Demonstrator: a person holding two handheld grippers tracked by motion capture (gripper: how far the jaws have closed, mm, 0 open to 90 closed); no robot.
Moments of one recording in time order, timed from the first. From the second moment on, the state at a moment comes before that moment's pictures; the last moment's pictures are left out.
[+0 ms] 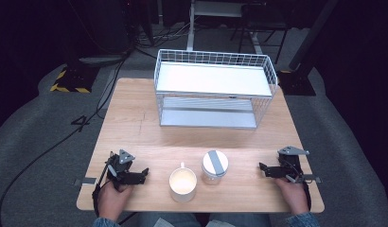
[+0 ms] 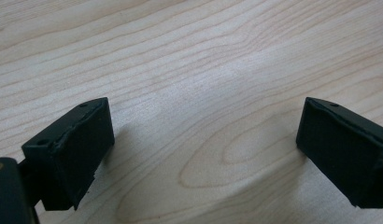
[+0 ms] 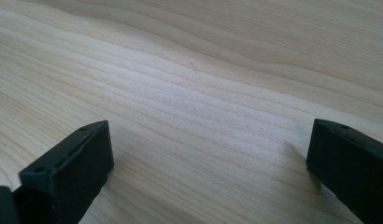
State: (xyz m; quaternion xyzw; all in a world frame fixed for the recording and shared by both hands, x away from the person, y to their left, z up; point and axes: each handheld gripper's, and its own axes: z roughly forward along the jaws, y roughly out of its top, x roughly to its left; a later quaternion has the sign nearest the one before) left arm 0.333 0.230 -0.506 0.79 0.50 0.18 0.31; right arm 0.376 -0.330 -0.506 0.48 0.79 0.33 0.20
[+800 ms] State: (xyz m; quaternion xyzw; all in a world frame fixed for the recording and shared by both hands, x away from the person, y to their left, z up) left arm 0.336 0.229 -0.506 0.79 0.50 0.18 0.31; right arm 0.371 -0.326 -0.499 0.46 0.79 0.34 0.19
